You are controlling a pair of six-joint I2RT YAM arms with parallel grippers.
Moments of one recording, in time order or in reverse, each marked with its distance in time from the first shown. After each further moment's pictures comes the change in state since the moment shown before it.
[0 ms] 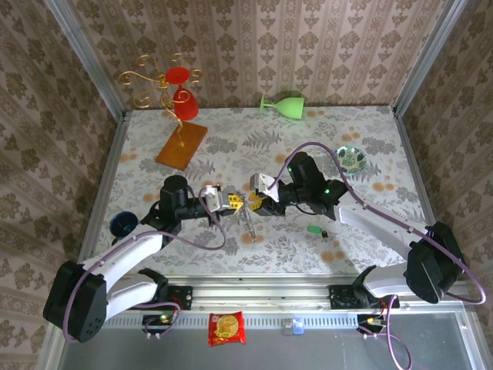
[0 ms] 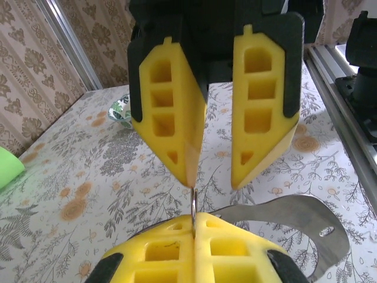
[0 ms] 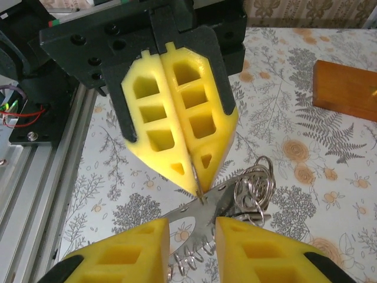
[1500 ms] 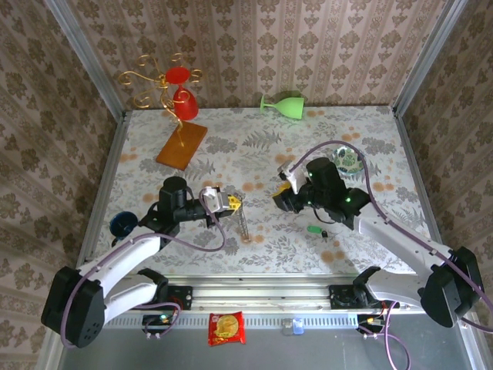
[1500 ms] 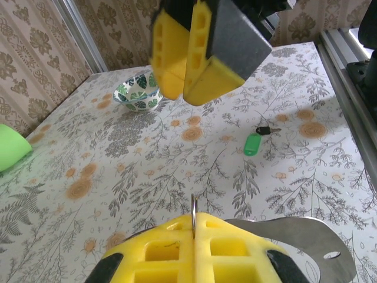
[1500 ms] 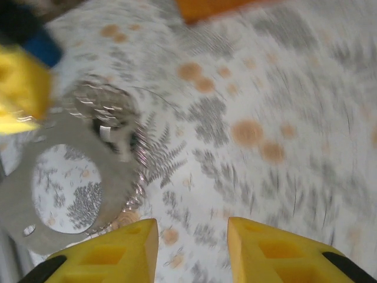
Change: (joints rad) left arm 0.003 -0.049 0.000 -0.117 -0.065 0.039; right arm -0.093 -0.183 -0.113 -0.139 0.393 0.544
